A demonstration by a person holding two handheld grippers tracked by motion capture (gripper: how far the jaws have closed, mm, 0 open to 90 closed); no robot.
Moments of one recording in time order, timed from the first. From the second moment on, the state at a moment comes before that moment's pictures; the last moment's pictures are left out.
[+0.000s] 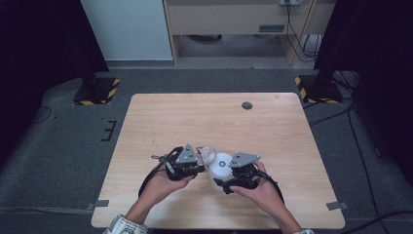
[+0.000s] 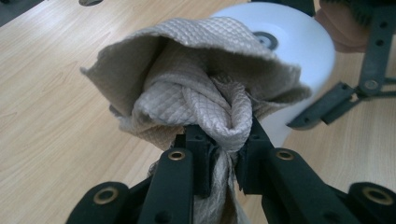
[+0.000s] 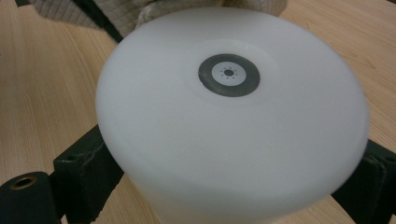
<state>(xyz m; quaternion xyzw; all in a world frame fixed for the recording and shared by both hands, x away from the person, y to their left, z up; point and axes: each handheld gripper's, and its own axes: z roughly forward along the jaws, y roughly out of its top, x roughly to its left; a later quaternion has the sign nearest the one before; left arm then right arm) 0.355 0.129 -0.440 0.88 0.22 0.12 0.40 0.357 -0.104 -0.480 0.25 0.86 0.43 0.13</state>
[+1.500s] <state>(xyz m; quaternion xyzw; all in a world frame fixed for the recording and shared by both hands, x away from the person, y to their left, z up) 0.320 0.128 -0.445 0.89 0.19 0.11 0.40 0.355 -0.104 -0.482 0.25 0.85 0.44 0.14</state>
